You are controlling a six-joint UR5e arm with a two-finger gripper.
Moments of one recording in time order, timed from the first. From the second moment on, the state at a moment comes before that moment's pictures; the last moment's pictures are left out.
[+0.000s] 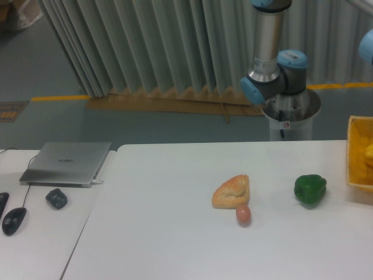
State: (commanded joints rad) arm 2.80 -1.78 -1.57 -1.42 1.66 2.18
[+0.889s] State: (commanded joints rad) arm 2.68 -1.77 -1.57 -1.38 1.56 1.97
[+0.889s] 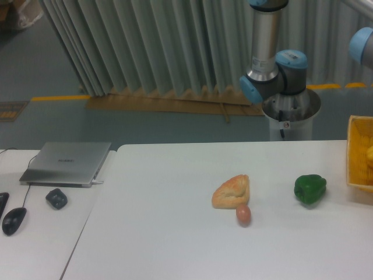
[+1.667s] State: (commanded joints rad) arm 2.44 -1.80 -1.56 -1.31 1.61 1.57
